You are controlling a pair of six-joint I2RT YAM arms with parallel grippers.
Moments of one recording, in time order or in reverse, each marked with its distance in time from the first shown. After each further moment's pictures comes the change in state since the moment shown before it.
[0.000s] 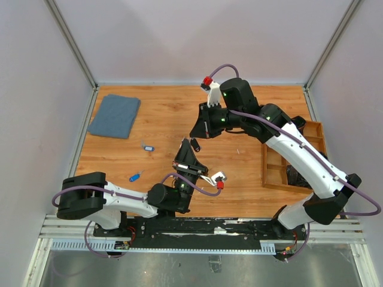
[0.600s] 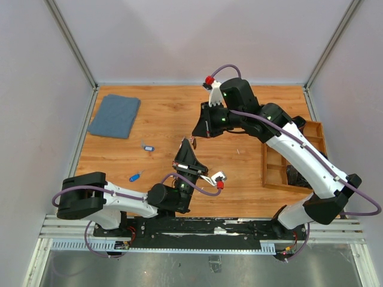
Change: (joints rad) left arm 0.000 0.001 0.000 0.001 -0.002 0.002; right arm 0.000 0.005 0.023 -0.039 0.068 0.014
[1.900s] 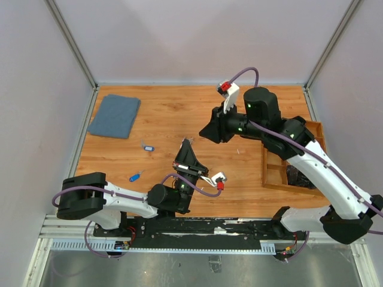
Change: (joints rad) left arm -0.005 0.000 0.000 0.000 0.004 0.000; right arm 0.000 -0.187 -0.159 0.138 0.006 -0.162
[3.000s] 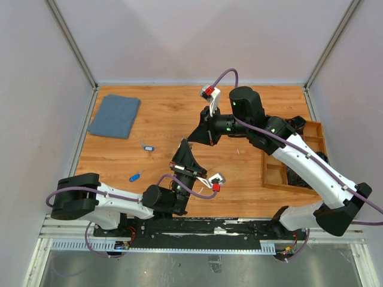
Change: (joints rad) left arm -0.027 -0.055 -0.001 0.000 0.018 -0.049; right arm -0.001 0.055 -0.083 0.166 -0.239 -0.064
